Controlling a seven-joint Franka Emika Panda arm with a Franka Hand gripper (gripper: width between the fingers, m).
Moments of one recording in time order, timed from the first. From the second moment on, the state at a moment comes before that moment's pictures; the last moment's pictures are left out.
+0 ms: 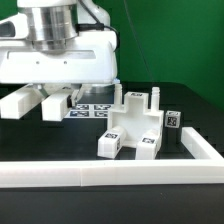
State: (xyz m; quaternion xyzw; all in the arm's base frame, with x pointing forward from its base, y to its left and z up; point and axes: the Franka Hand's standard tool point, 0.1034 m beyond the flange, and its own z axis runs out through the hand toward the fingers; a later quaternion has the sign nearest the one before) arm 0.537 -0.086 0.086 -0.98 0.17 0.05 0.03
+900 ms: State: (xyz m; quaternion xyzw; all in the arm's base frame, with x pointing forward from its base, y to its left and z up) arm 0.542 -0.068 0.107 -0.98 0.20 0.05 0.04
